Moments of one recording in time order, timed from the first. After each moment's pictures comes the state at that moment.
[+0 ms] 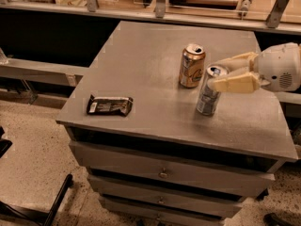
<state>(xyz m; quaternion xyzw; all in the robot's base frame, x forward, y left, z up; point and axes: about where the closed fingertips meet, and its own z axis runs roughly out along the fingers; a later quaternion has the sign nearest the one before) 0.506 -0.170 0.933 -0.48 0.70 0.29 0.45</state>
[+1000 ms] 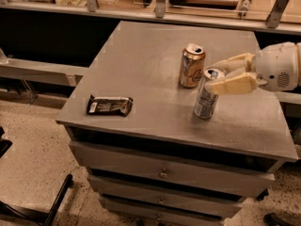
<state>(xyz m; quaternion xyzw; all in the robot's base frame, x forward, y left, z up) 0.506 -0.165 0.934 -0.48 0.69 0.29 0.45</state>
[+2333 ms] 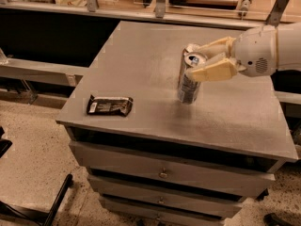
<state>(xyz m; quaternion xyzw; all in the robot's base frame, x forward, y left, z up) 0.523 -0.121 0.963 -0.51 0.66 0.27 0.48</state>
